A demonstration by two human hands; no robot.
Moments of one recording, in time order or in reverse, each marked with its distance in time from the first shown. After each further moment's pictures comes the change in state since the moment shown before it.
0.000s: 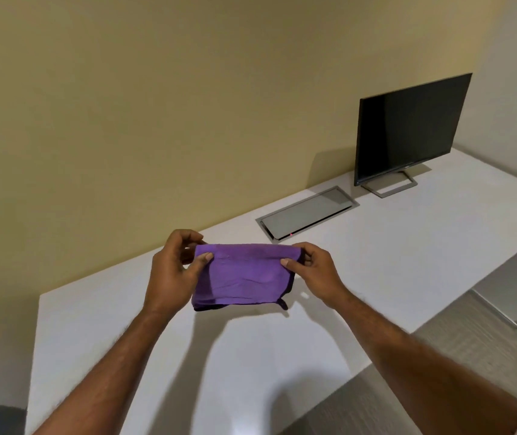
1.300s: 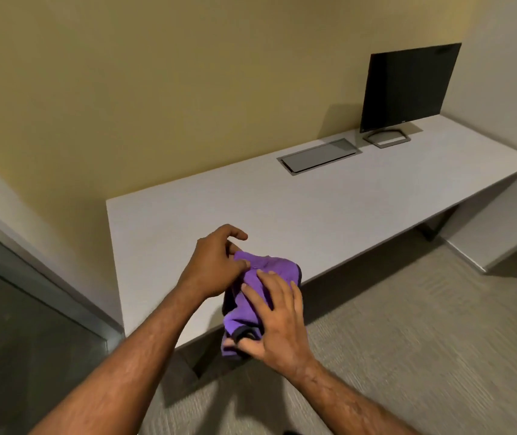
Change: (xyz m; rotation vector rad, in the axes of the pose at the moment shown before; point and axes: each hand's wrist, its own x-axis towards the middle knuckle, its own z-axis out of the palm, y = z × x) left_hand -0.279 0.038 -0.115 0.139 -0.338 -0.267; right_hand -0.388 0.025 0.212 -0.902 0.060 -0.518
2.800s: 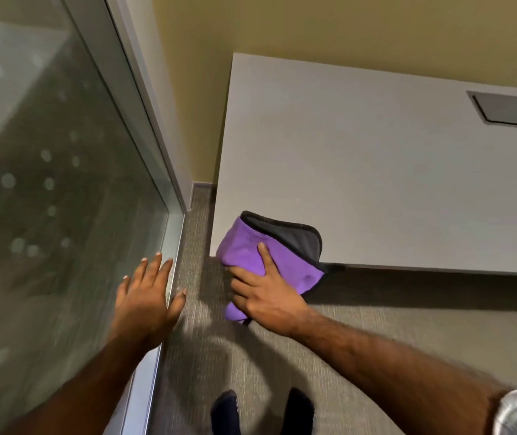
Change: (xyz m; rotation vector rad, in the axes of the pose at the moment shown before) left_hand -0.170 -0.426 0.034 0.597 0.273 -0.493; right_hand -0.021 -0.058 0.240 -0.354 -0.635 -1.079
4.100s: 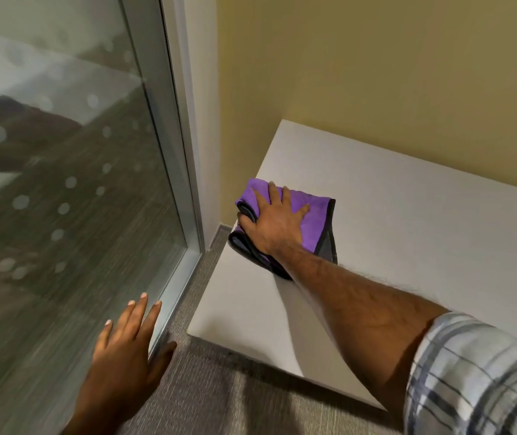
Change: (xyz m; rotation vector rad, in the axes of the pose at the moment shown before) left_hand 0.014 0.044 0.004 -0.055 0.064 -0.240; right_hand 0.176 0.207 0.003 0.367 0.089 0.612
